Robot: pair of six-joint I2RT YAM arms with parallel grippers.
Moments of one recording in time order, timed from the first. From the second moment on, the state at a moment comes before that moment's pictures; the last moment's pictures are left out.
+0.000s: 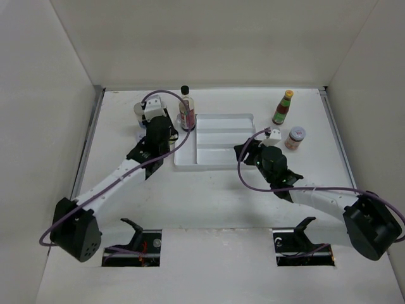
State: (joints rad) left arm -0.50 1.27 0.89 0.05 -0.66 -0.38; right arm 0.65 1.21 0.49 0.48 0.31 0.57
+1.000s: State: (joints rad) left arm -0.63 2.00 1.60 0.07 -0.53 -0.32; right arm 0.58 1.13 0.45 0.48 0.33 0.62
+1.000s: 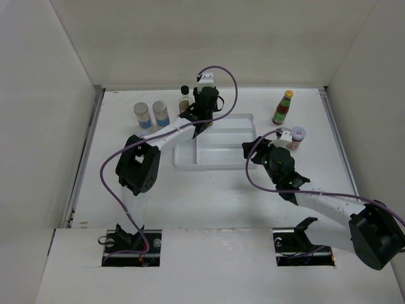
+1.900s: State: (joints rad) left arm -0.76 1.70 1.37 0.23 -0.54 -0.32; right arm 0.46 0.98 0.51 0.33 0.38 0.62
